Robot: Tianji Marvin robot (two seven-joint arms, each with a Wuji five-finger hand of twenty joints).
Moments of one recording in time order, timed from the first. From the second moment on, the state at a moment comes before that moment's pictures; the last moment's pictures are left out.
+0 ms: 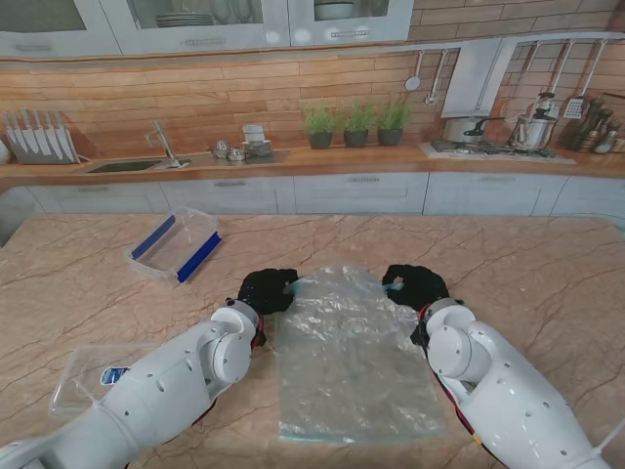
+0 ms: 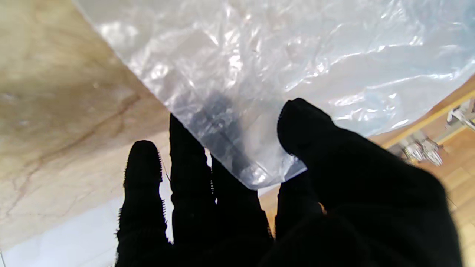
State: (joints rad) left arm 1.06 -1.27 -0.65 -0.96 0.55 0.05 0.36; right arm -1.34 -1.14 1.09 -1.27 -0.57 0.13 -0.12; left_hand 0.89 -0.57 0.81 -0.13 0.64 0.04 1.08 0.55 1.02 0.19 0.57 0.79 0.80 0.30 0.89 0.68 0.42 0.35 1.42 0.72; right_hand 0.77 -0.56 0.87 -0.13 0.69 -0.24 1.01 0.50 1.04 0.18 0.71 0.36 0.75 0.19 0.78 0.62 0.24 0.29 0.83 0.59
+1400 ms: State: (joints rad) left arm 1.03 -1.22 -0.76 -0.98 0.76 -0.31 0.53; right arm -1.22 -1.18 1.10 -0.97 -0.75 -0.37 -0.60; left_hand 0.90 -0.50 0.74 -0.12 0.59 -0.01 1.09 0.58 0.99 0.14 0.55 0.84 0.67 0.24 0.72 0.66 0.27 0.32 1.22 0.65; right_hand 0.77 -0.58 0.86 -0.17 0.68 -0.37 1.09 0.41 1.13 0.05 0.68 0.31 0.77 0.06 0.70 0.56 0.31 0.25 0.88 0.59
